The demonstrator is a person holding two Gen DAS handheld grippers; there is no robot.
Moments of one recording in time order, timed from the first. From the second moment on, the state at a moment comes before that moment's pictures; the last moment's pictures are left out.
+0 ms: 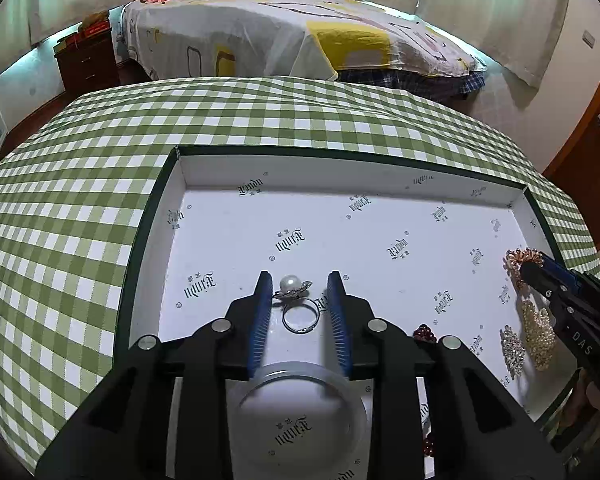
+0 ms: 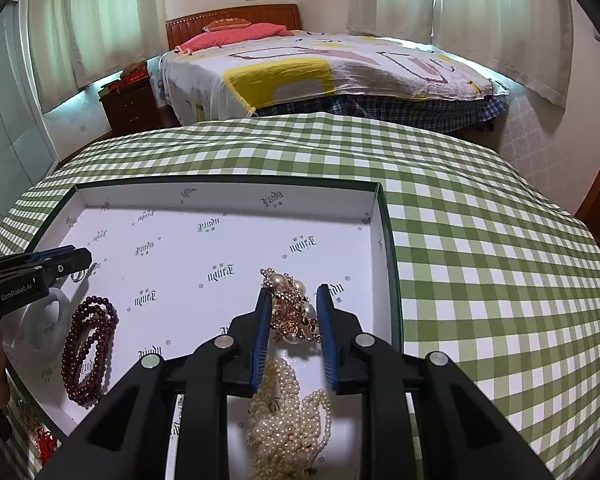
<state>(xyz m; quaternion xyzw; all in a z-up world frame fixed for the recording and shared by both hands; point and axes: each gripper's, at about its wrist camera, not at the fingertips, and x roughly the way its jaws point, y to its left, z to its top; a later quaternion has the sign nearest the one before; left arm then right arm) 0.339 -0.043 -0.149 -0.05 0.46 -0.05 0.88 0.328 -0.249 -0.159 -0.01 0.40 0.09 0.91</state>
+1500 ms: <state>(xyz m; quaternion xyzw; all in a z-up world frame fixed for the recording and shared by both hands) 0.155 -0.018 -0.121 -0.05 0.36 -0.03 0.93 0.180 -0.235 -0.134 0.01 0.35 0.10 0.93</state>
